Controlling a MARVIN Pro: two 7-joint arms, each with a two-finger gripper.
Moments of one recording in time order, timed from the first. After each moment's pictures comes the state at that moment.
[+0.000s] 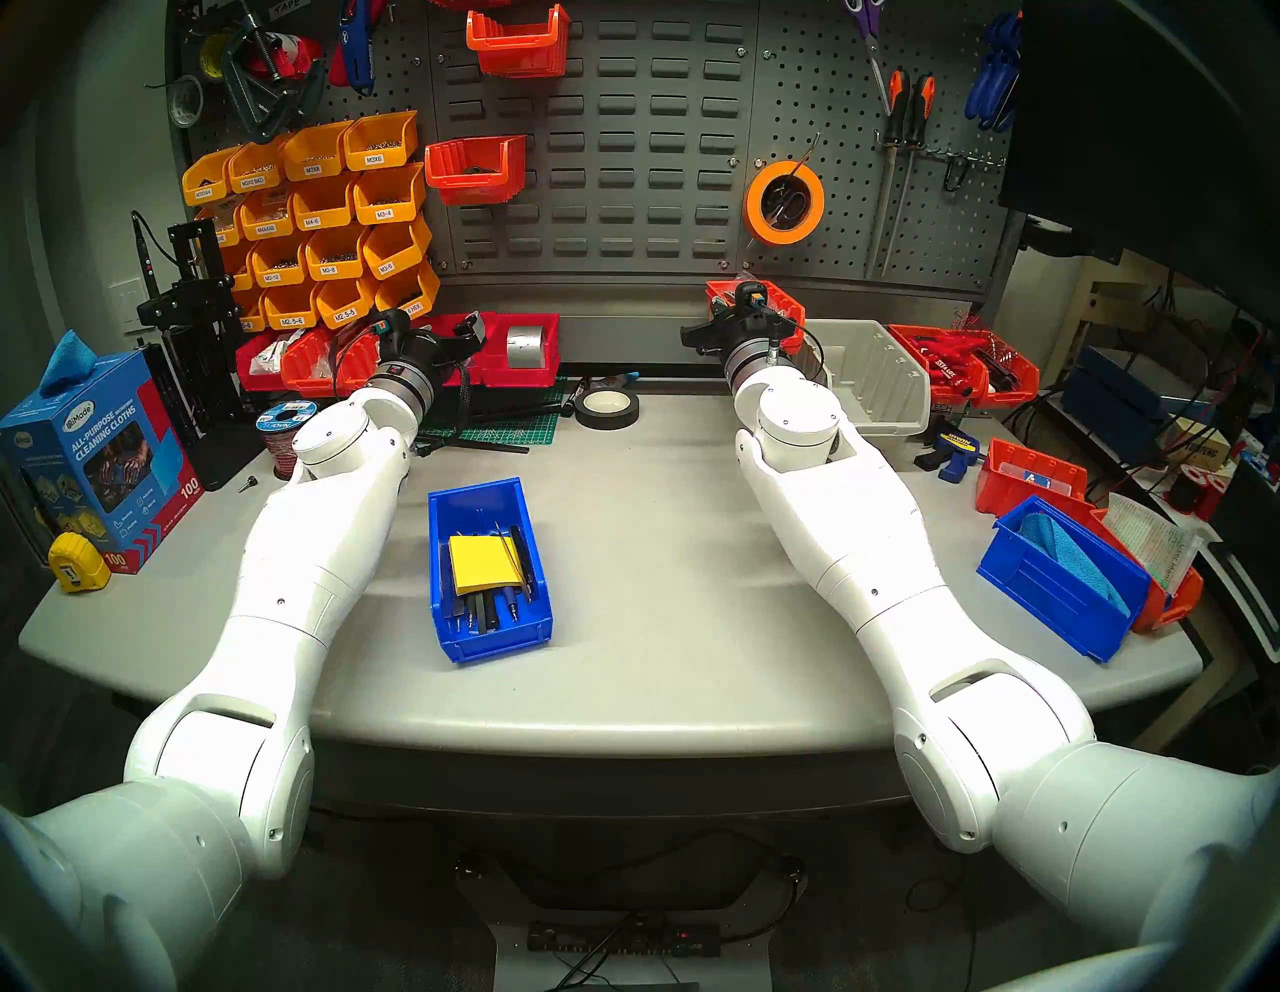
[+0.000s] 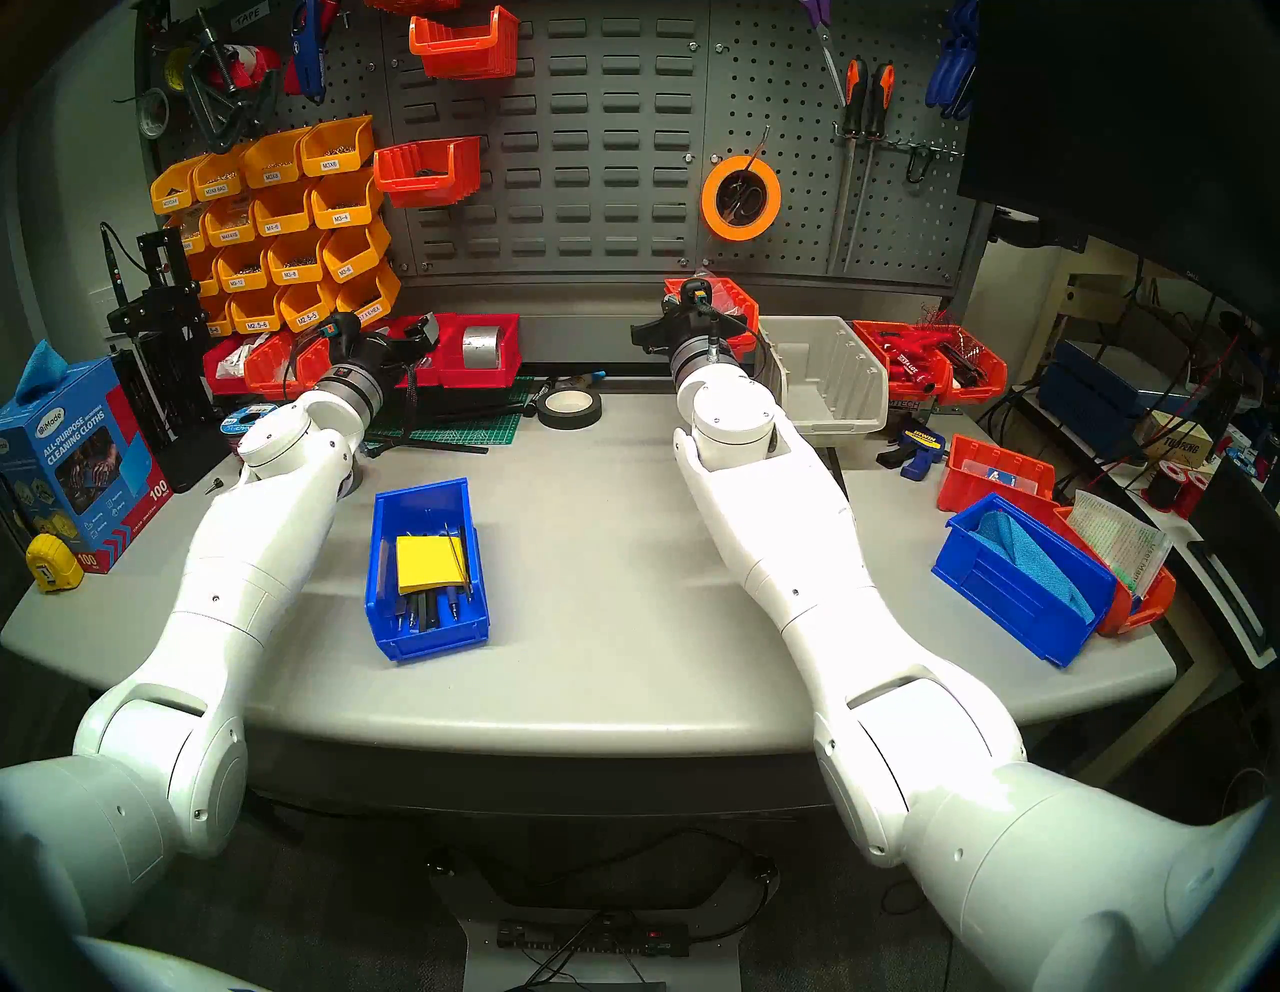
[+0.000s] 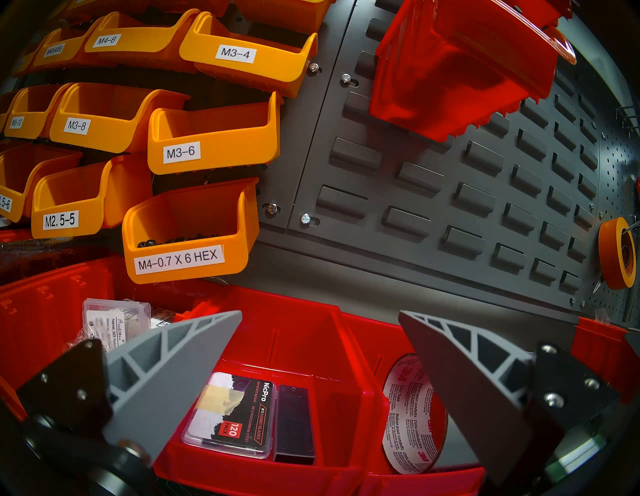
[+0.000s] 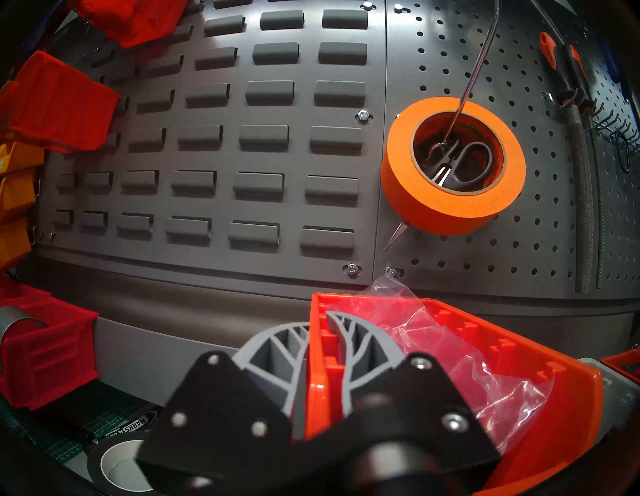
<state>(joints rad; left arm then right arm) 0.95 -1.22 -1.44 -1.20 -0.66 0.09 -0.06 -0.83 -1.47 1.19 -1.16 0.19 0.05 -0.17</state>
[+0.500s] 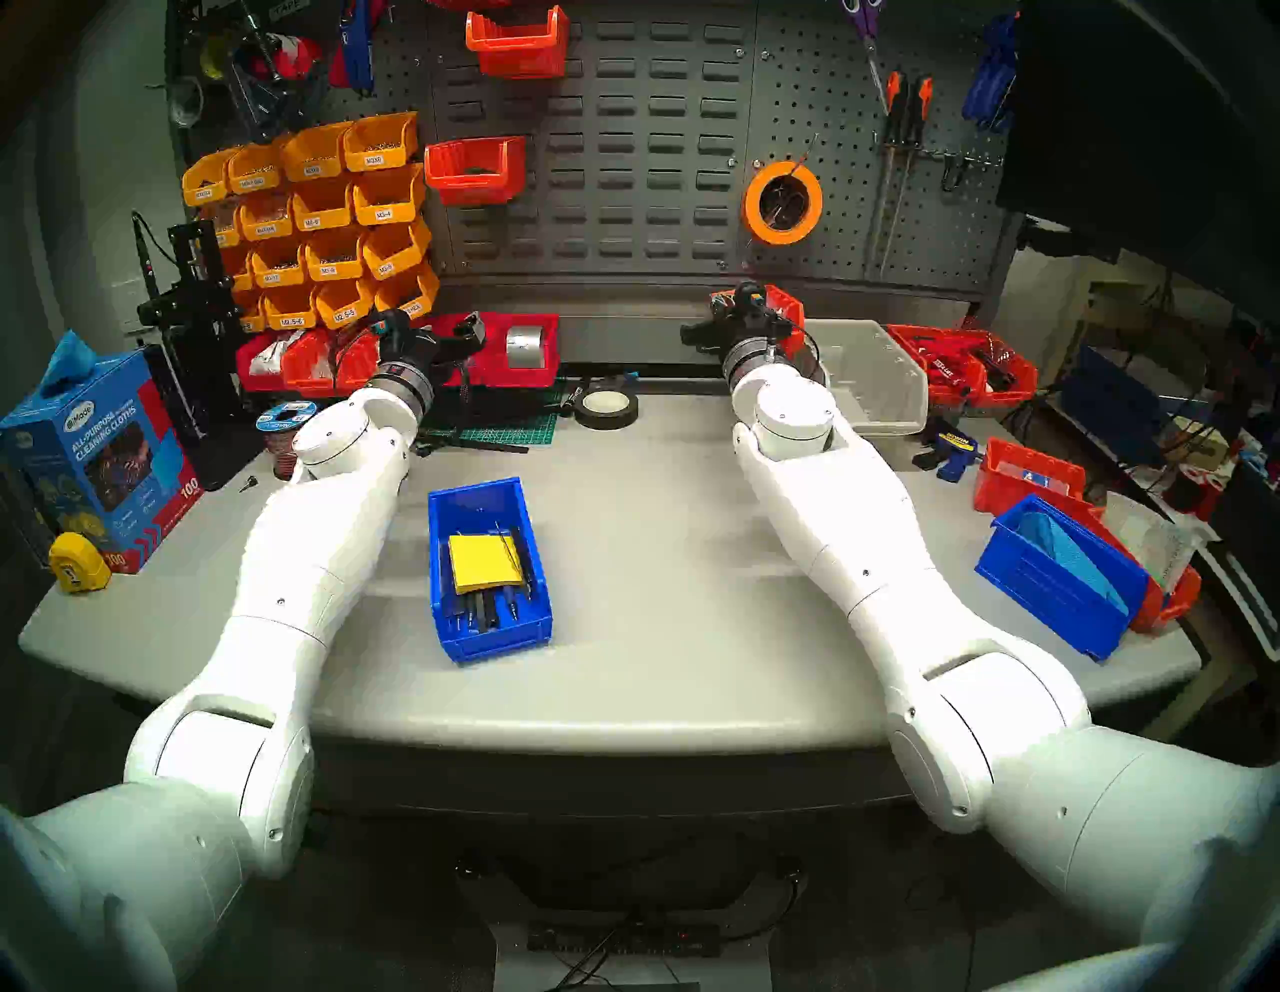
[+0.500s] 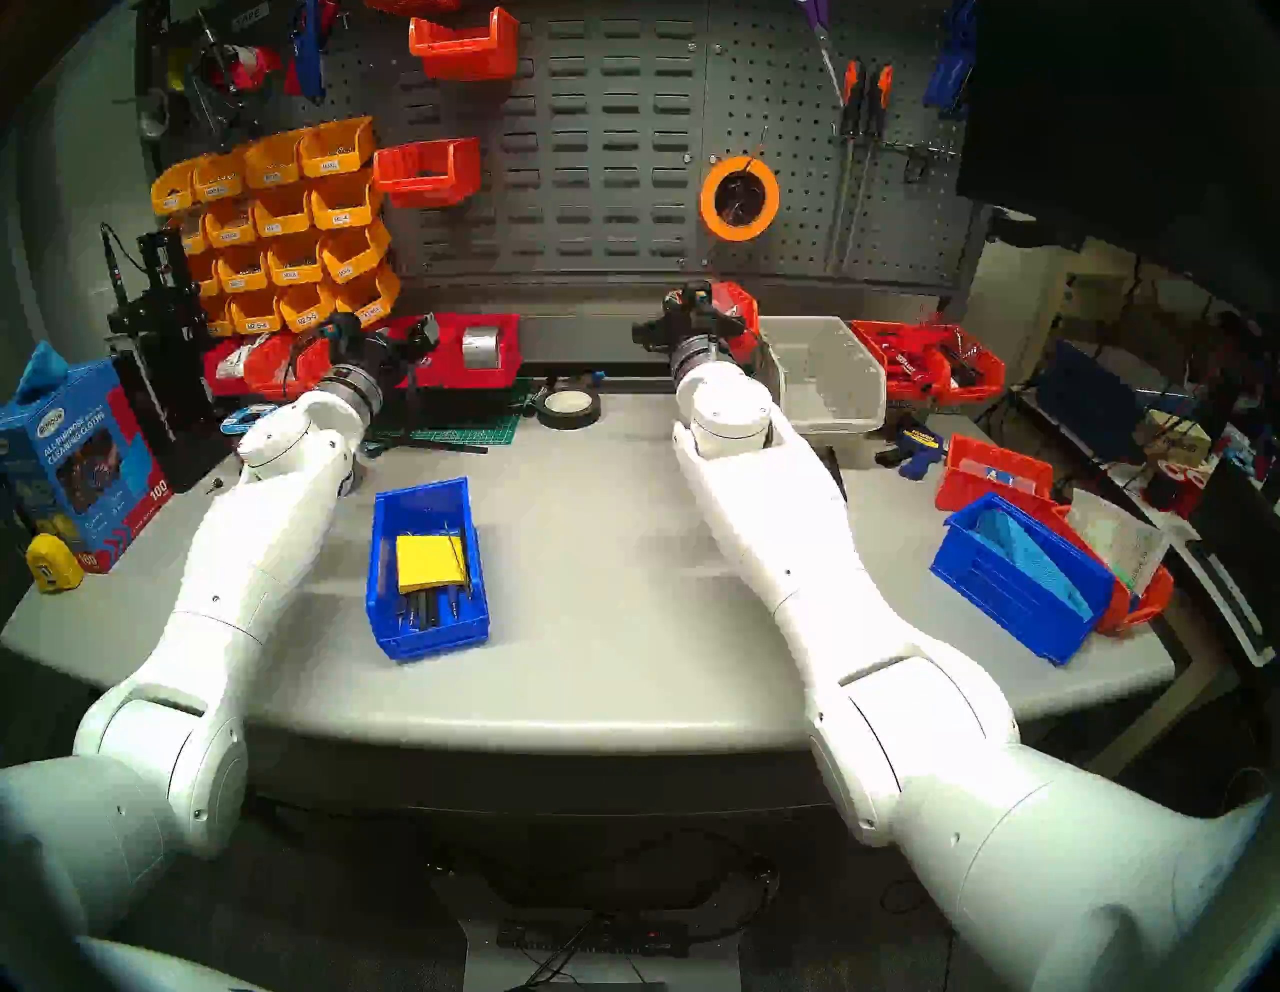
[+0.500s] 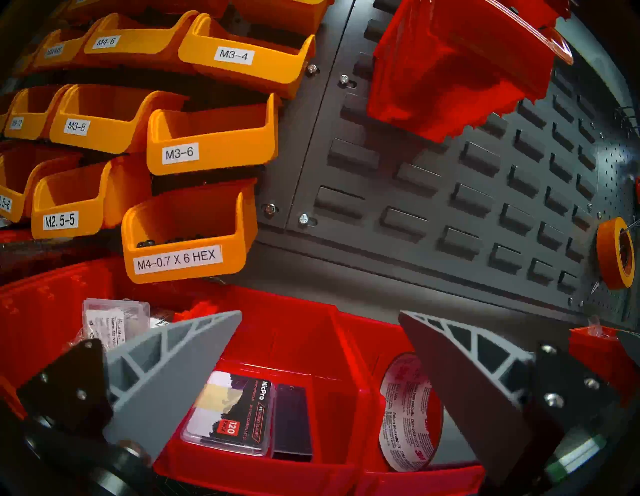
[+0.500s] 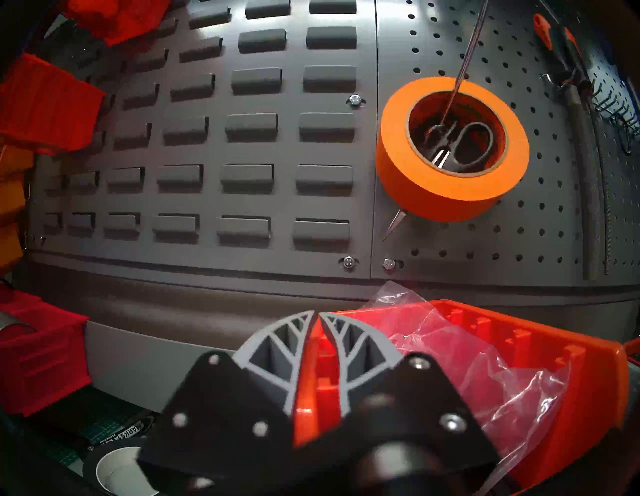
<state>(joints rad) 0.95 -1.22 -1.44 -1.20 -0.66 0.09 -0.06 -0.79 -1.49 1.21 -1.05 0.22 -0.01 -0.15</state>
